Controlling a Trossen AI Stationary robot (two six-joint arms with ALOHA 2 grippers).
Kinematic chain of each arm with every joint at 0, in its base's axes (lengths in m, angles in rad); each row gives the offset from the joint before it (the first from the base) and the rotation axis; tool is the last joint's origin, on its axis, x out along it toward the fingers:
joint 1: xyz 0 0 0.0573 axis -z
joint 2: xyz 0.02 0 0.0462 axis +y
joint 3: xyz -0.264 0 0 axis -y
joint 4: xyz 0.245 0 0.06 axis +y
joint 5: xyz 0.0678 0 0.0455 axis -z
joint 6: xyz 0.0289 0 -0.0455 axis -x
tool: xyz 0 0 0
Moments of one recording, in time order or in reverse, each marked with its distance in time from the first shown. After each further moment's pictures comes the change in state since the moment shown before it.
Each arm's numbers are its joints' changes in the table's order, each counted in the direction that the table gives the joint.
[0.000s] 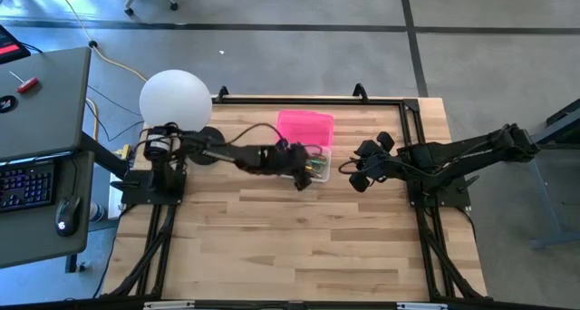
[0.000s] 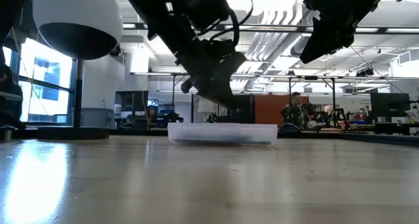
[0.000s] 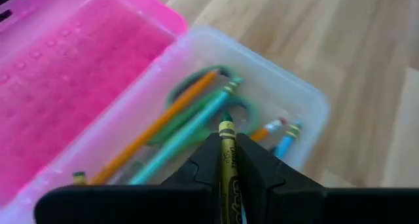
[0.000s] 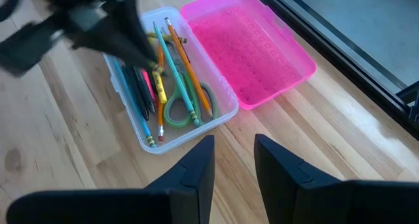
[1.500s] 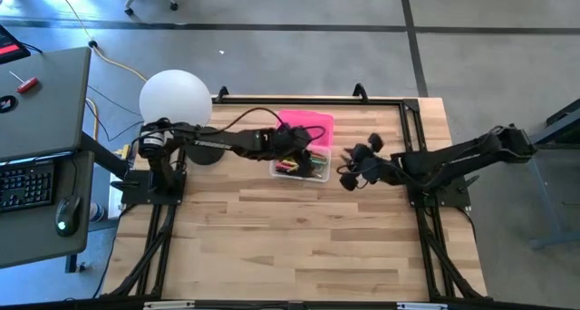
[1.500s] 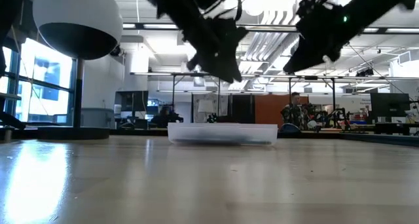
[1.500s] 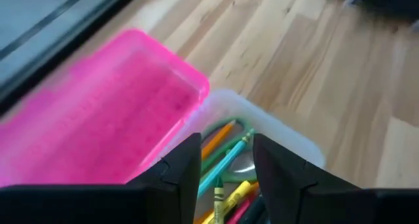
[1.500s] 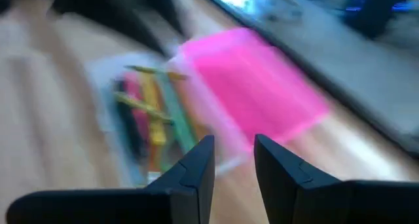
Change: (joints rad) left arm -0.070 -0.055 0.144 0.150 0.028 -0.053; right arm 0.019 0.047 -0.185 -0.426 0.127 0.163
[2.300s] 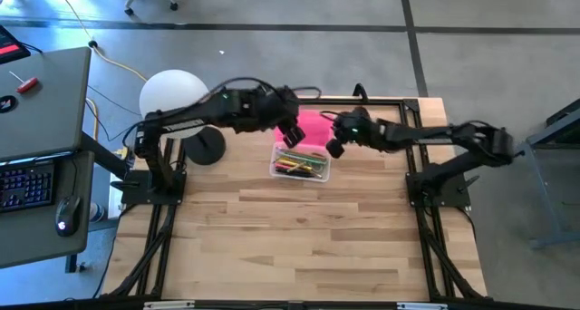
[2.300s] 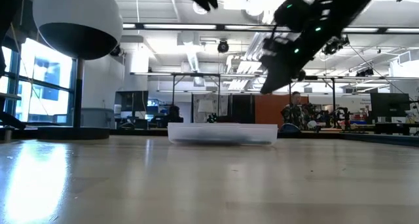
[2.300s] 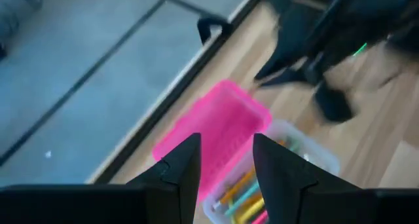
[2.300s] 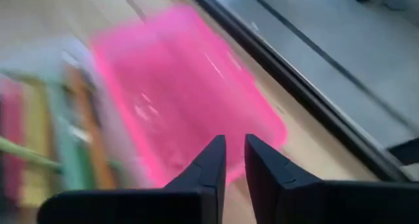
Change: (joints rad) left arm 0.003 -0.027 0.732 0.876 -0.204 -0.004; right arm 0.494 0.248 0.100 -0.213 -0.402 0.272
